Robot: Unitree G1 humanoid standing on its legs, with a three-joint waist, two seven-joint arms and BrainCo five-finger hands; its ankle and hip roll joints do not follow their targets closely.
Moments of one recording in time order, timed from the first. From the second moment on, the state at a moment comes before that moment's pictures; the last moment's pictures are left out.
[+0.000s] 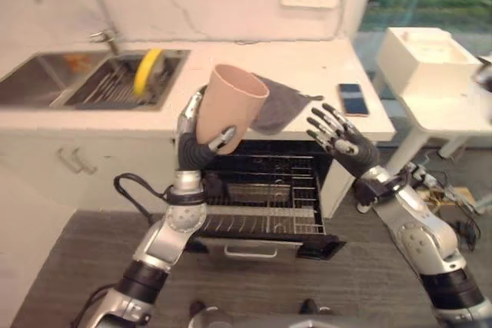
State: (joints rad) left arm -0.24 0.40 -0.29 0.04 0.34 -0.46 0.67; right arm -0.11 -0.50 0.12 -0.27 0.87 0.24 0.15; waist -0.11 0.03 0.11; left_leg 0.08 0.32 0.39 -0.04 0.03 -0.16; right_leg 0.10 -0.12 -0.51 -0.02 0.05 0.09
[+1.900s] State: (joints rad) left arm -0.35 0.37 -0.44 0.08 0.65 -0.23 1.00; right arm -0.51 -0.19 0.35 -0.24 0.92 0.30 -0.19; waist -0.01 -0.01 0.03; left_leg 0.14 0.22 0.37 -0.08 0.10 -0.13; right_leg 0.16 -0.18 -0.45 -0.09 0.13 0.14
